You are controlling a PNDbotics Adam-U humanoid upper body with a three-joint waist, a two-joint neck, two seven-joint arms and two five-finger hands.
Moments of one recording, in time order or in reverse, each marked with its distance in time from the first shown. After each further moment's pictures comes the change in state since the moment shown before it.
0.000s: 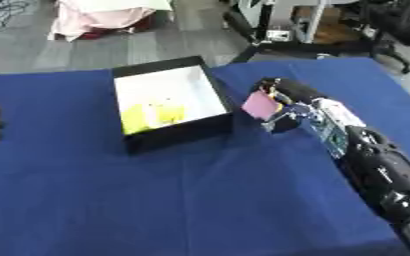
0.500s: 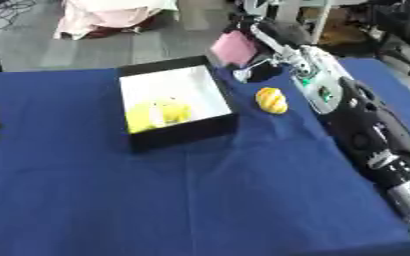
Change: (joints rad) left arm -0.019 -0.021 0.000 -0.001 0.000 -0.005 -0.005; right arm -0.139 0.083 0.025 0.031 -0.122 -0.003 0.064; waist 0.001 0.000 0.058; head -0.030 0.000
